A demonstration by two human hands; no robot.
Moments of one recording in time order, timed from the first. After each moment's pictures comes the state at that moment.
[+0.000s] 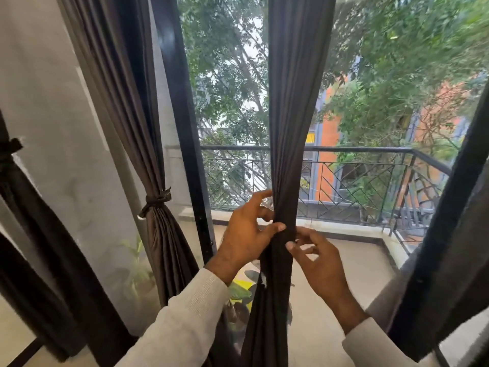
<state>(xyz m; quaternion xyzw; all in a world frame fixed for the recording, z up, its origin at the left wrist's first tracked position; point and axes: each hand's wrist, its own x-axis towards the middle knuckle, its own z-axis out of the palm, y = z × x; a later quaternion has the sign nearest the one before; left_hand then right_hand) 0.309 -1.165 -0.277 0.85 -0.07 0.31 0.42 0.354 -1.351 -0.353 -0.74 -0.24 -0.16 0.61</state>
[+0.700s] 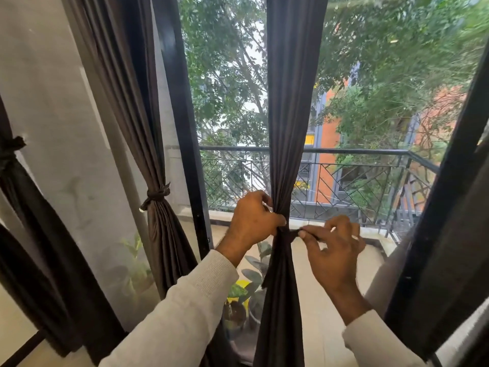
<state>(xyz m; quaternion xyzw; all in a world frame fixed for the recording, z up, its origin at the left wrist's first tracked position) 0.323 -1.192 -0.251 0.86 0.07 0.20 0.47 0.350 -1.382 -0.334 -0.81 -0.17 -0.38 0.41</state>
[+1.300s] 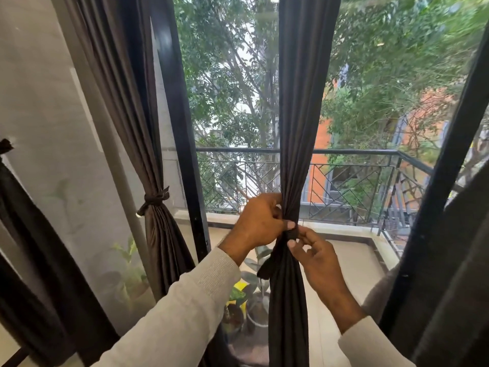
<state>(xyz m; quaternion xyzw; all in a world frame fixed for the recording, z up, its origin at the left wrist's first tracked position) 0.334 -1.186 -0.252 0.87 -0.06 0.15 0.46 0.346 -1.355 -0.347 -0.67 -0.24 -0.09 0.69</state>
